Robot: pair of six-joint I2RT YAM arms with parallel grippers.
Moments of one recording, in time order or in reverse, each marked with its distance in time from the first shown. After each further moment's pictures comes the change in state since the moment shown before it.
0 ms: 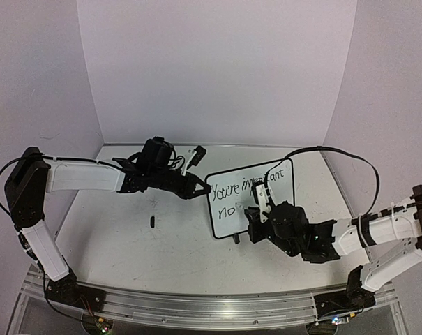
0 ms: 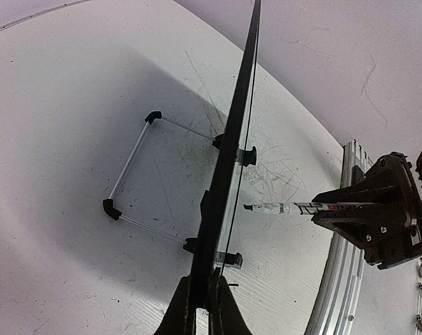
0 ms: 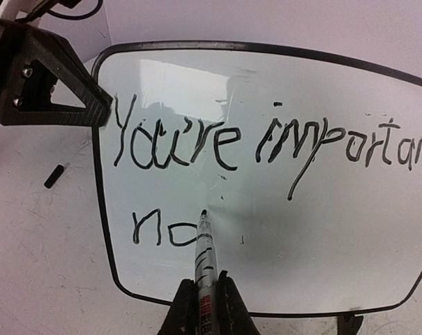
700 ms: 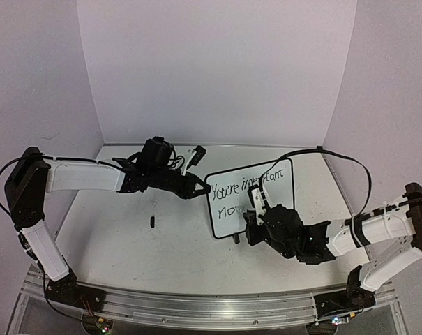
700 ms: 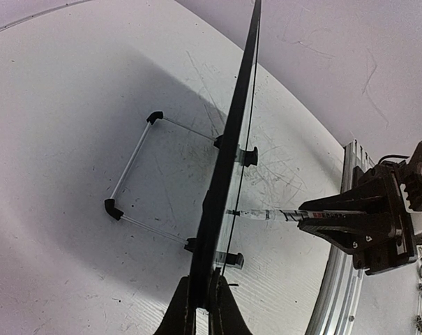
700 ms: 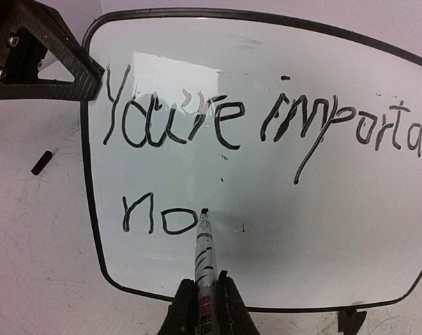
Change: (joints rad) left arm 0.001 0.000 0.000 0.000 -0.002 0.000; right arm 0.002 0.057 0.009 0.000 0.020 0.000
